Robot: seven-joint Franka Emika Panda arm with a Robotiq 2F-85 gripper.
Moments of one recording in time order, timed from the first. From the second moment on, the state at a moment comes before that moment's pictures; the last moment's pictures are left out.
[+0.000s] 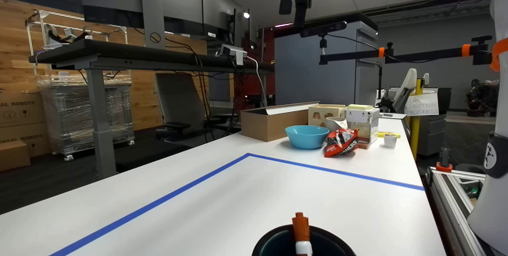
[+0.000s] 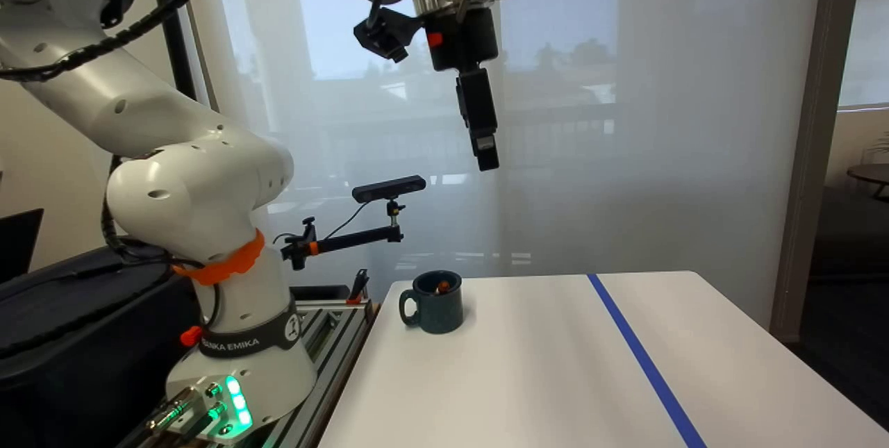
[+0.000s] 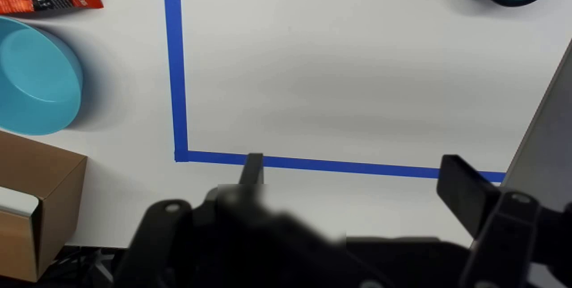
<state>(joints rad) 0.01 -0.81 -0.04 -2.63 -0.01 1.98 -0.12</state>
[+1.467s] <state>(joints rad) 0.01 -0.60 0.02 -2.69 0.30 1.97 0.26</state>
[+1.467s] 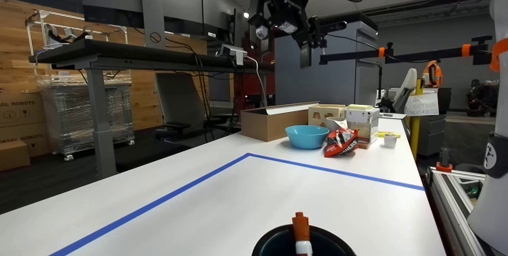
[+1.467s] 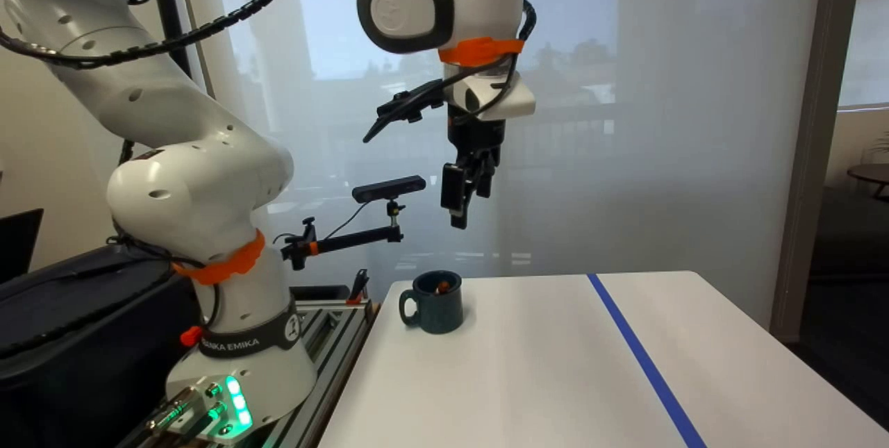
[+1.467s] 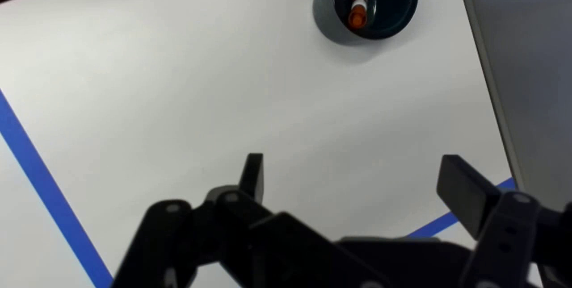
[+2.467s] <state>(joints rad) 0.02 -0.43 -0.01 -2.70 0.53 1.94 0.21</state>
